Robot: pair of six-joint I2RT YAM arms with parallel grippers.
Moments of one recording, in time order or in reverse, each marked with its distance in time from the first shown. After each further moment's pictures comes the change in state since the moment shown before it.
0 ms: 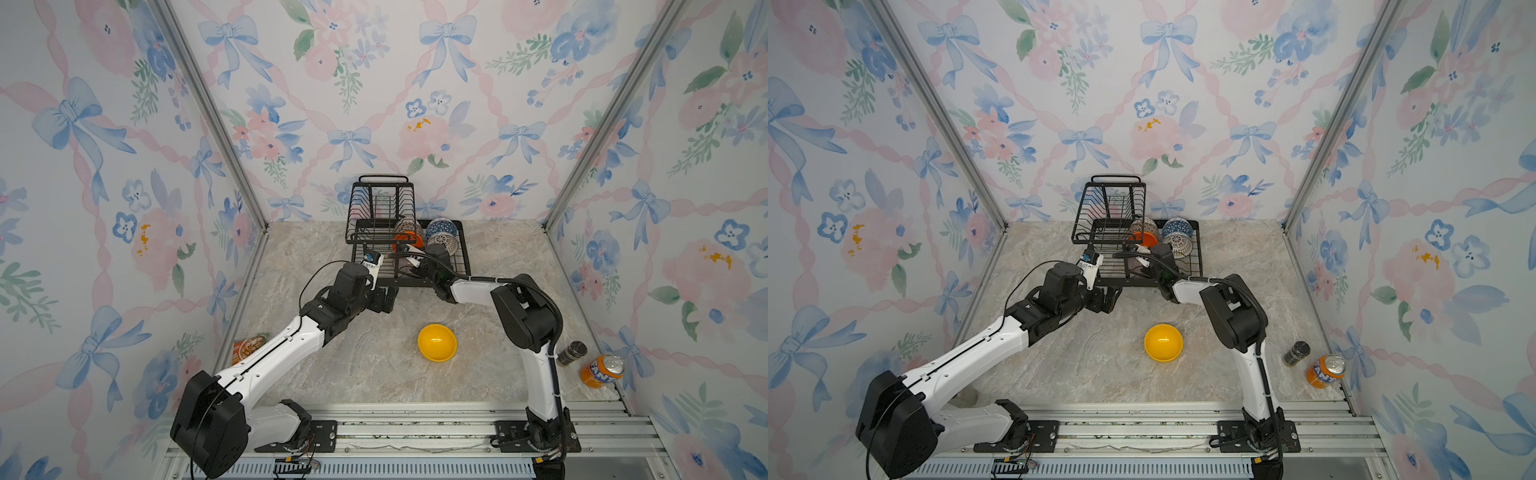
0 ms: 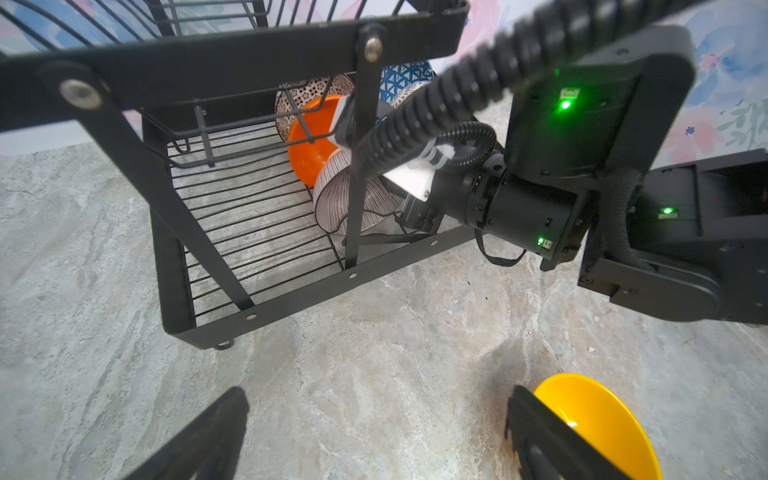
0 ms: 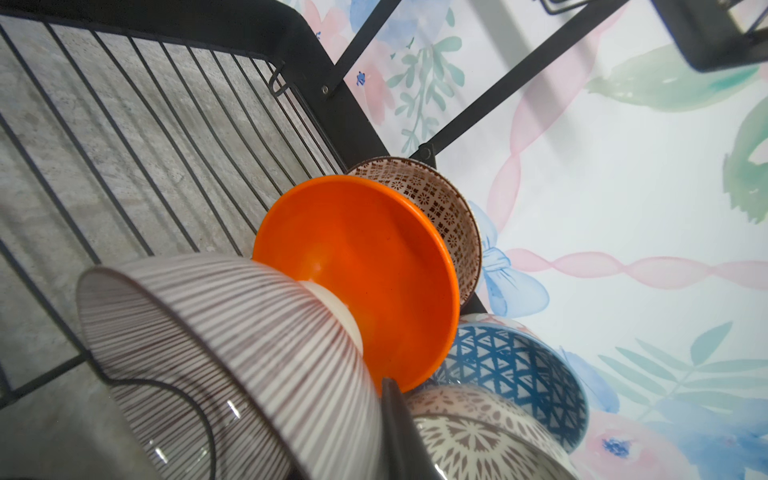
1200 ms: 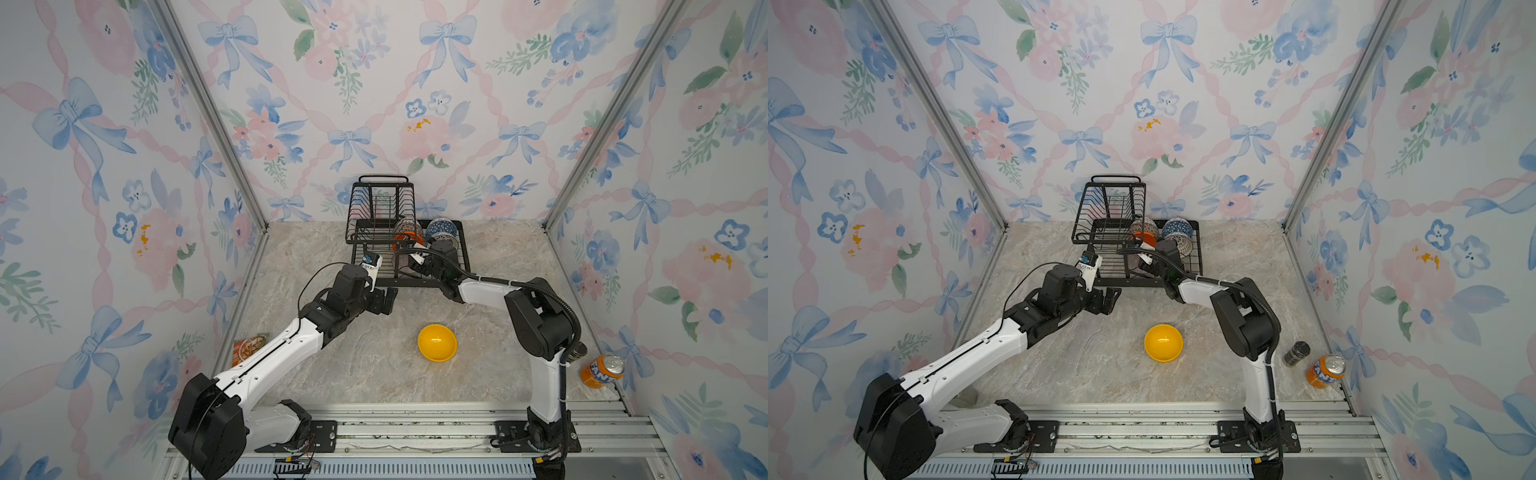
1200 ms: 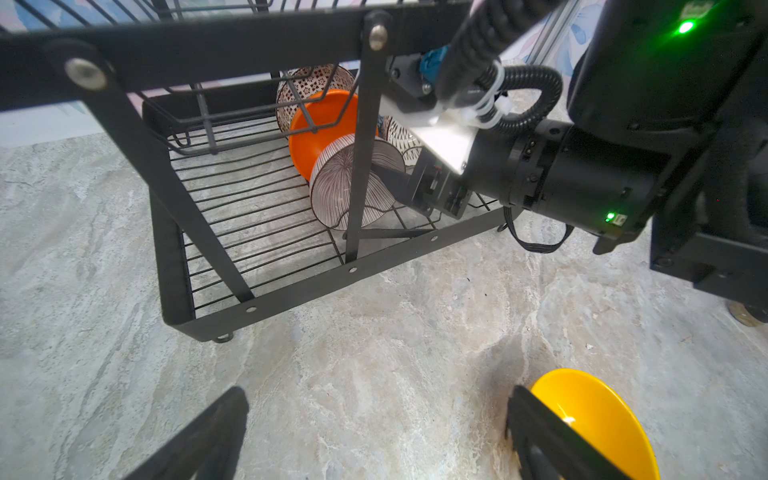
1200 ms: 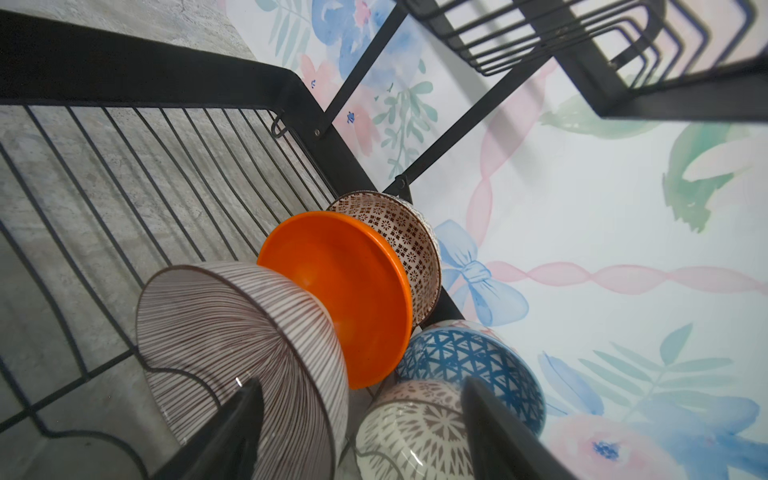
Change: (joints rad) left arm 0.000 -0.012 -0.013 0.000 0.000 -0.010; right arm -0.013 -0.123 -0.064 -0.027 -0.063 0.041
